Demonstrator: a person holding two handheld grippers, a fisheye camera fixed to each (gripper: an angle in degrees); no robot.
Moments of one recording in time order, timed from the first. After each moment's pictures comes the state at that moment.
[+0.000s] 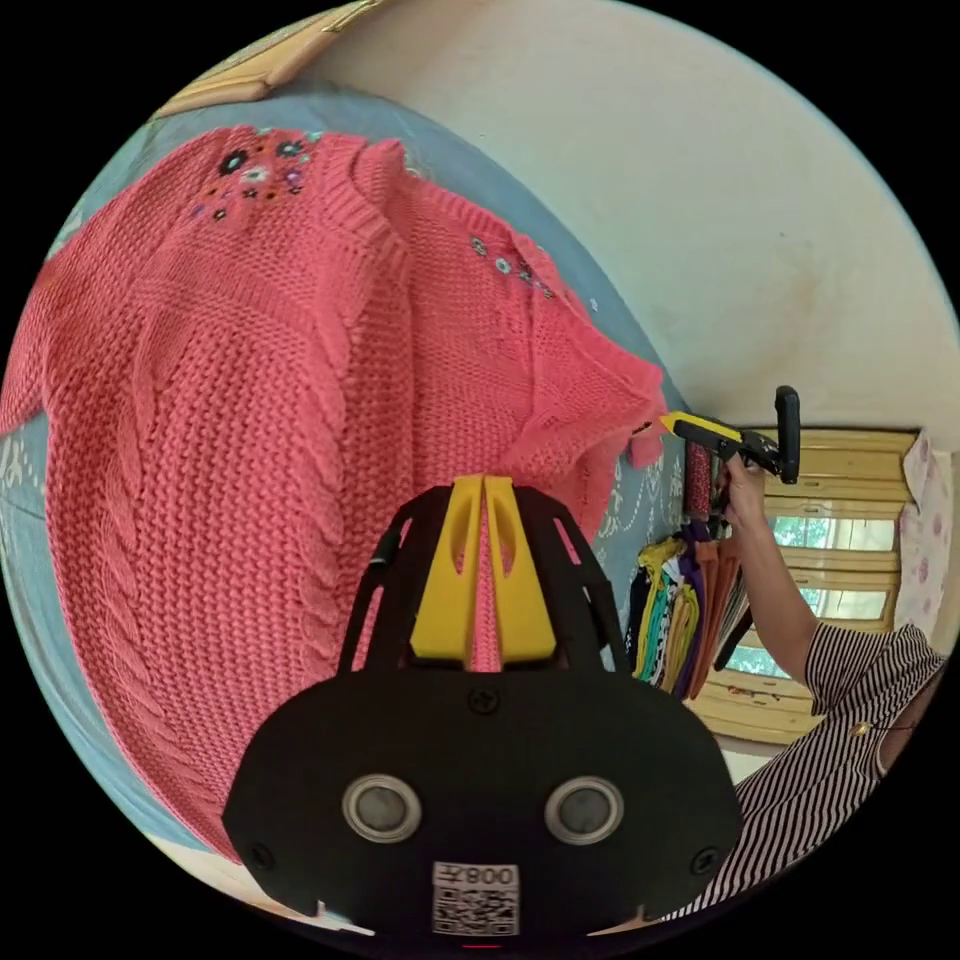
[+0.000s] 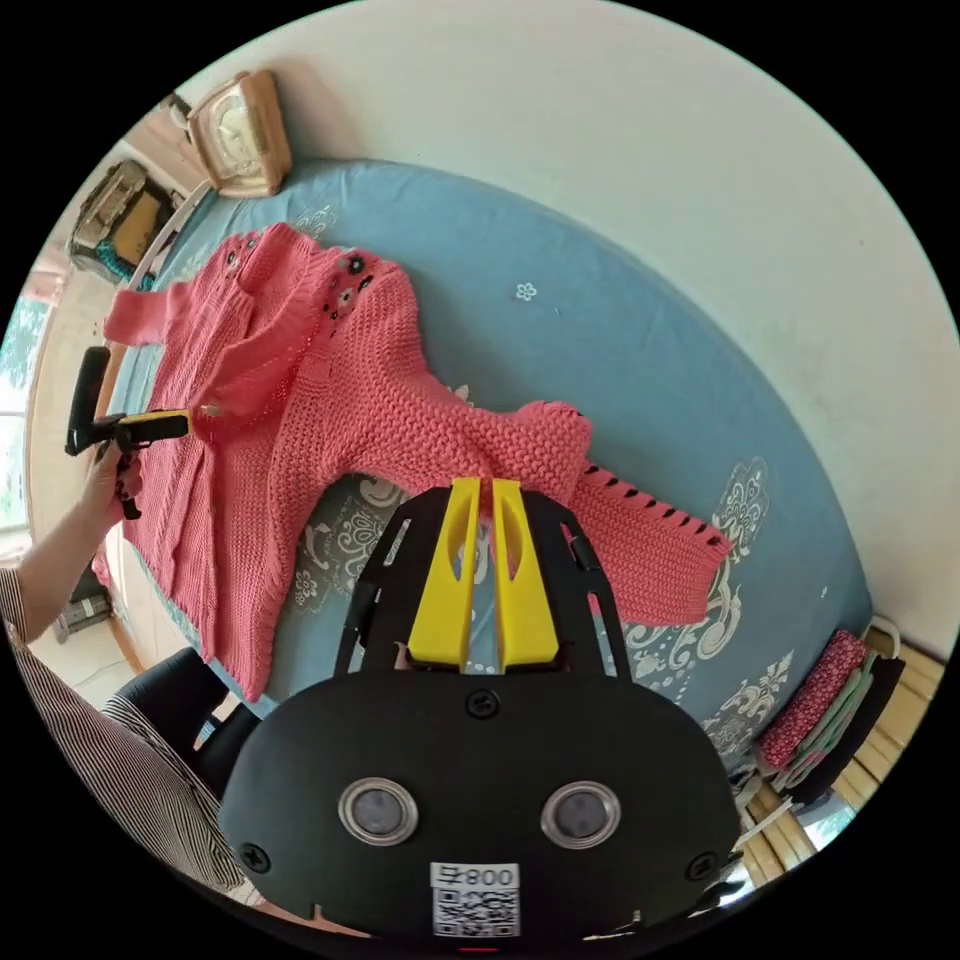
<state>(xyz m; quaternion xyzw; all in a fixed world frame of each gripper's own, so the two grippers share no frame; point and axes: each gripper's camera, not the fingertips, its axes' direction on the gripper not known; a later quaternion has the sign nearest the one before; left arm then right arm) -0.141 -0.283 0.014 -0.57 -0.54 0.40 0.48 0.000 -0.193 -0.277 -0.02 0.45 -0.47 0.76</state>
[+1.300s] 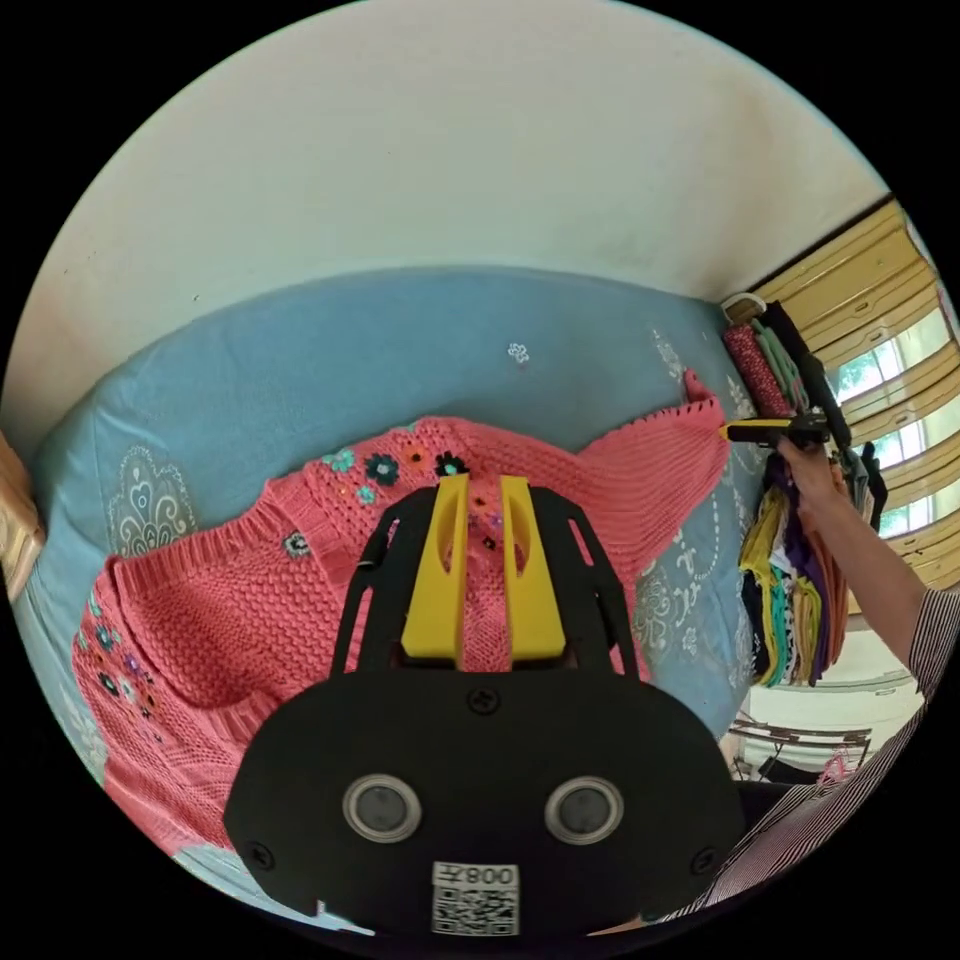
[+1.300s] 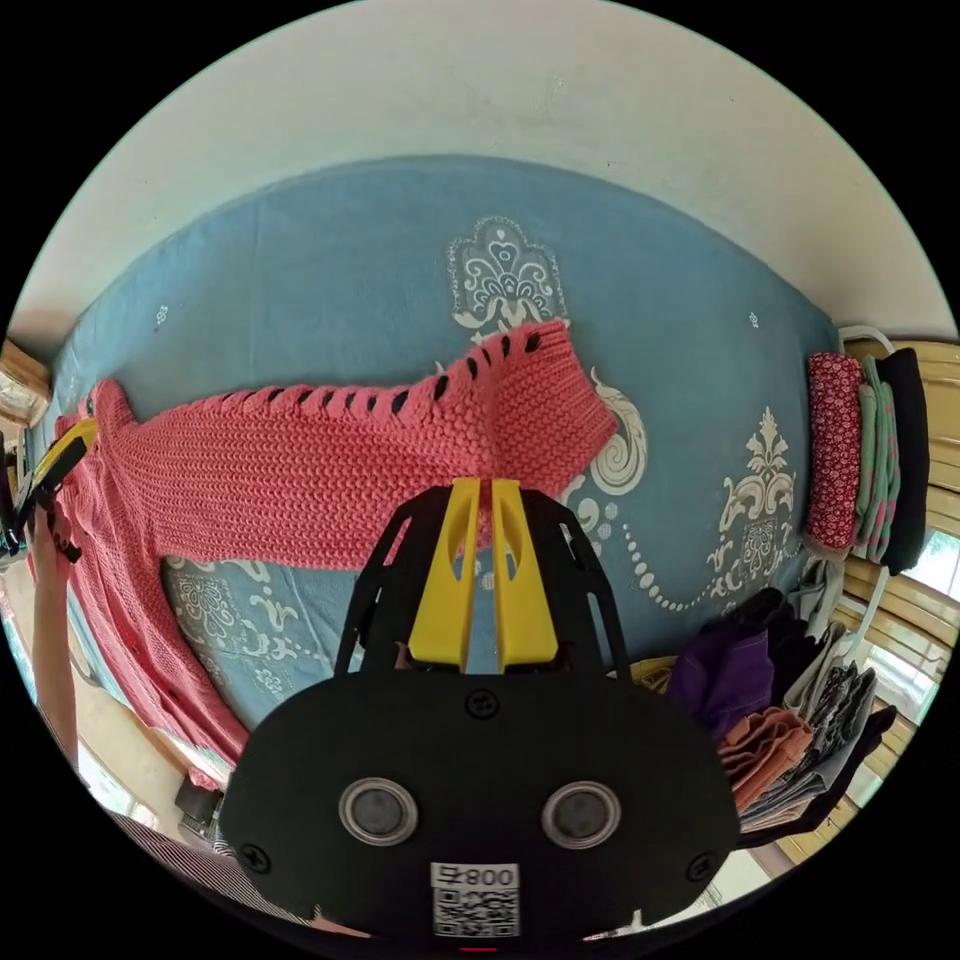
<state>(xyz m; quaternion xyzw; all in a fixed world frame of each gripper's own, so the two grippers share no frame) -0.319 -0.154 0.129 -0.65 -0.44 0.57 0.24 0.141 -0.312 -0.430 0.11 0.50 -0.19 0.84</state>
